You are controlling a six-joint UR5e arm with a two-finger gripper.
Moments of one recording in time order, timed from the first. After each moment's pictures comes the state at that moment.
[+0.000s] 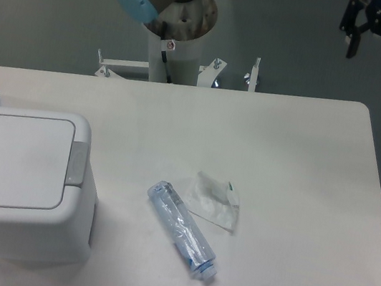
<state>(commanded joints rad) 3.02 -1.58 -1.50 -1.36 1.34 1.75</state>
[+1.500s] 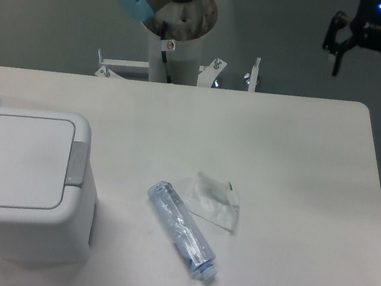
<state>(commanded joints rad) 2.88 -1.59 -1.52 -1.25 1.34 1.11</state>
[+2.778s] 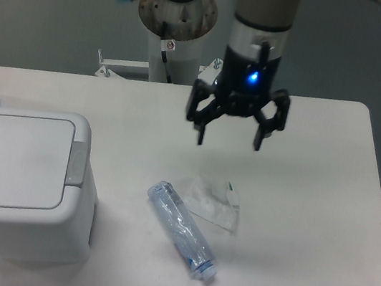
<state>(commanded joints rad) 2.48 -1.70 -1.51 -1.12 1.22 0.24</state>
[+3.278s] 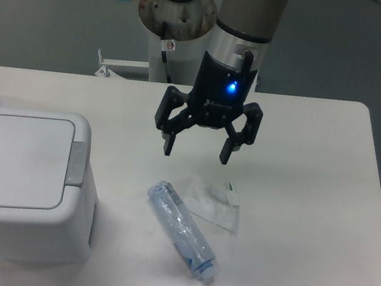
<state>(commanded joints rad) 2.48 -1.70 -1.49 -1.12 1.16 0.17</state>
